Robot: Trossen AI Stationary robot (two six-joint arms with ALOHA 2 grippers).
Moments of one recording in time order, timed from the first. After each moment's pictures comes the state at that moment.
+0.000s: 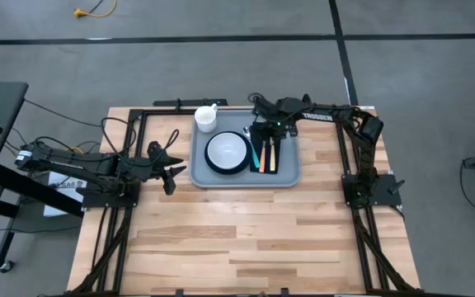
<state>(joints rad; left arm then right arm) -0.14 0.67 0.52 -0.40 -0.50 -0.39 -0.52 1.94 1.40 -0.85 -0.05 0.86</state>
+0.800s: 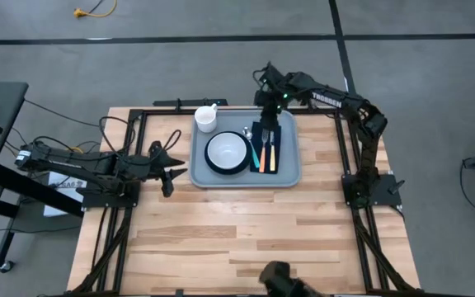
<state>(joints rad) -0.14 0.67 0.54 -0.39 -0.42 -0.32 -0.67 1.93 1.66 -0.91 -0.28 -0.52</state>
